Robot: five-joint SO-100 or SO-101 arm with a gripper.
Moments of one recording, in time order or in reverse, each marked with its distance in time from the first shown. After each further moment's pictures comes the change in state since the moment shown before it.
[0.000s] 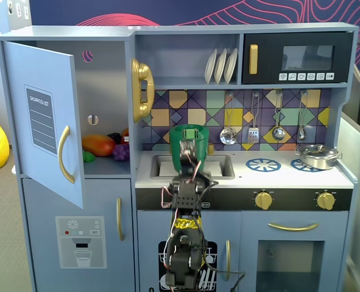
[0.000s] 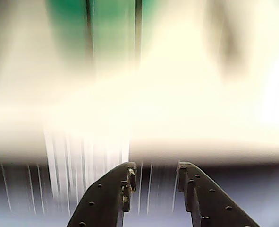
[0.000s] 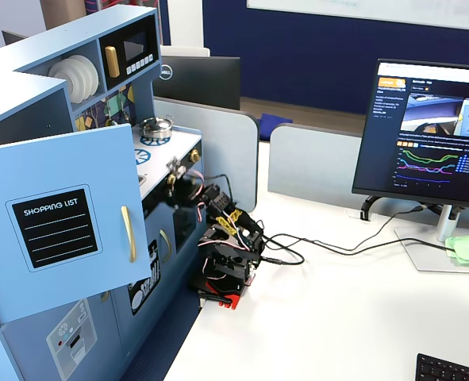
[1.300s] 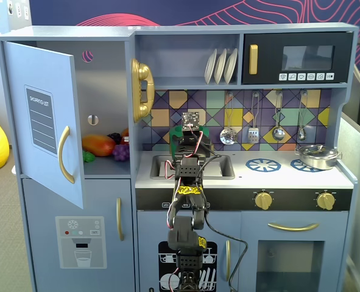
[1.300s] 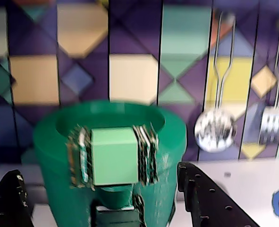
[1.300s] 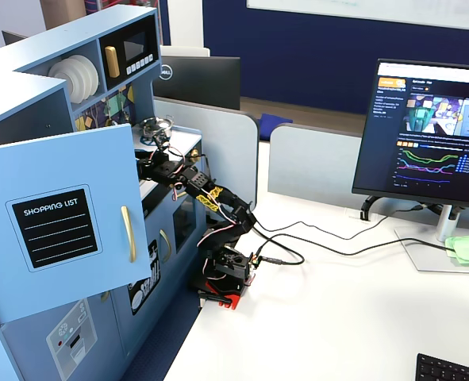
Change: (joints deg) arm -1.6 -30.3 -19.3 -26.0 4.7
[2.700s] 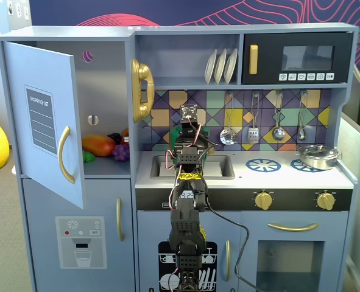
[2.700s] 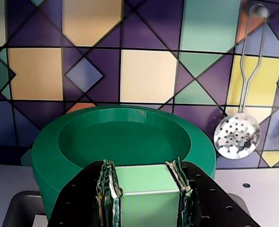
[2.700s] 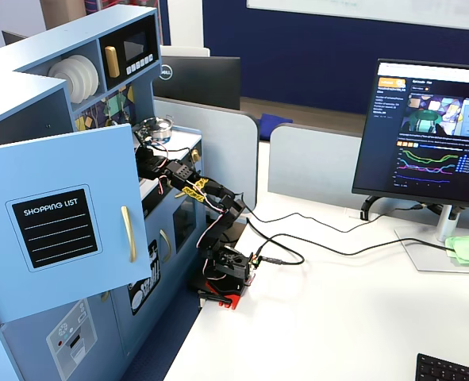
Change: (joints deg) arm -2.2 -15.8 -12.8 -1.3 -1.6
